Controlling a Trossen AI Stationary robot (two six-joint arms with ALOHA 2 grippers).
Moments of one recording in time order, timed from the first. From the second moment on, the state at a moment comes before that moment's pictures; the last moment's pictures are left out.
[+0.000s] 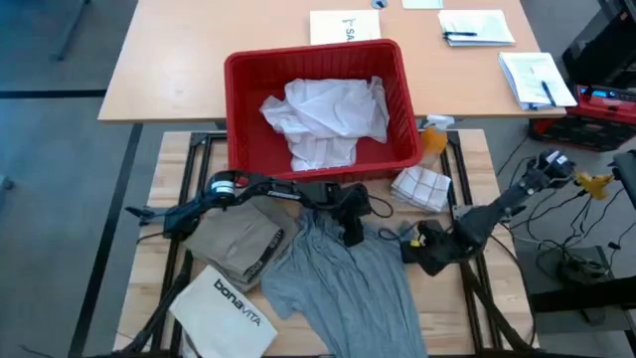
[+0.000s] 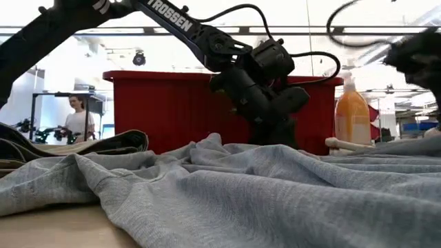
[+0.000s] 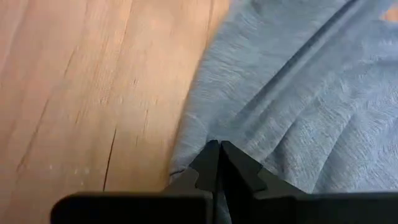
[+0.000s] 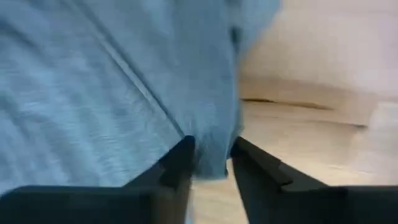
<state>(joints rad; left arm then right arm) 0.10 2.32 1.73 -0.34 0.23 -0.18 0.65 1.10 0.61 -0.78 0.22 2.10</state>
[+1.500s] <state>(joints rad) 0.10 2.33 1.73 -0.35 0.25 -0.20 0.04 0.84 0.32 -0.48 0.15 1.48</state>
